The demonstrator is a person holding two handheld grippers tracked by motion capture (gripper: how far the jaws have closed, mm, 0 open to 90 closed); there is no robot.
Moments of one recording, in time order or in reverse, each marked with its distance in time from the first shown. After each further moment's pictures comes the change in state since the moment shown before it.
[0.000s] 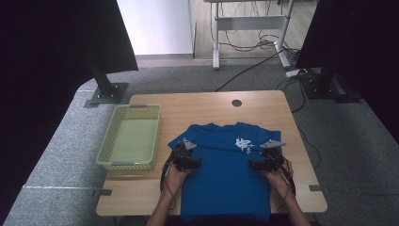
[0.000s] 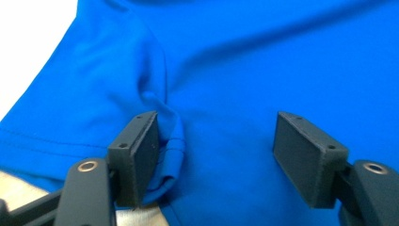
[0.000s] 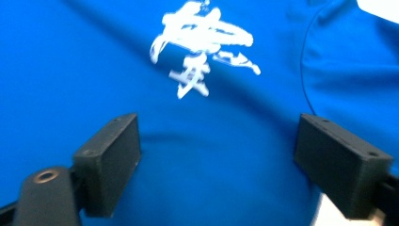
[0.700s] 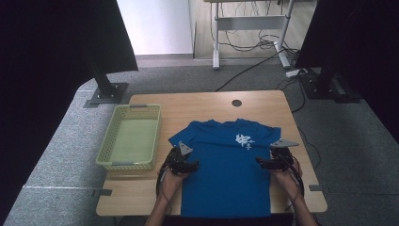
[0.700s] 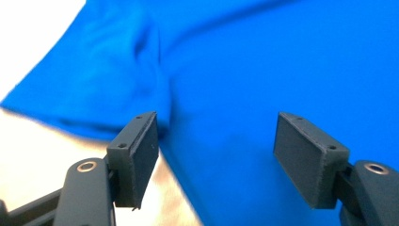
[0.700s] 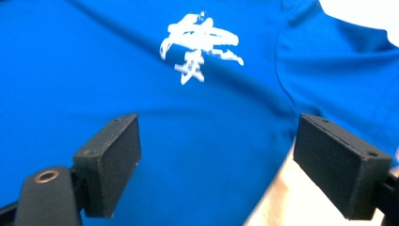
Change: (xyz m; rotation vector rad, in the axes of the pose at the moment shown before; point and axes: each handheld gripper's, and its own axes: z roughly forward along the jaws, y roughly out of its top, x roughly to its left) left arm -0.003 -0.021 -0.020 -0.020 0.021 0.038; right arm -0.016 -0.006 -0.030 -0.055 0.022 0.028
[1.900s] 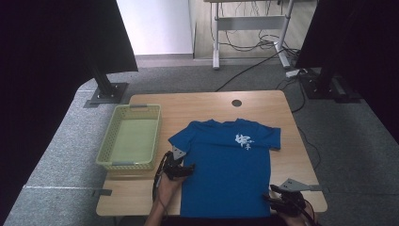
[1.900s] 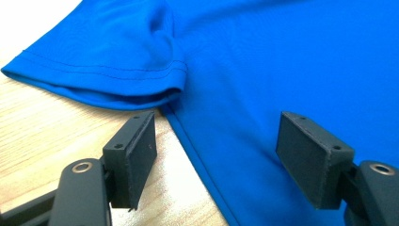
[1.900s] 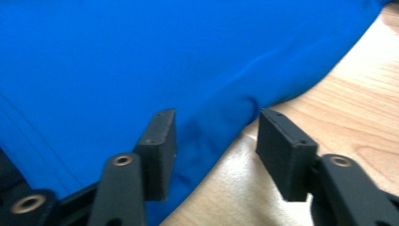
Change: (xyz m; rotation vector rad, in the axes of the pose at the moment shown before) left arm 0.011 -0.018 -0.003 -0.064 -0.033 -0.084; right arm 0.069 -0.086 -0.078 0.012 0.090 -0.042
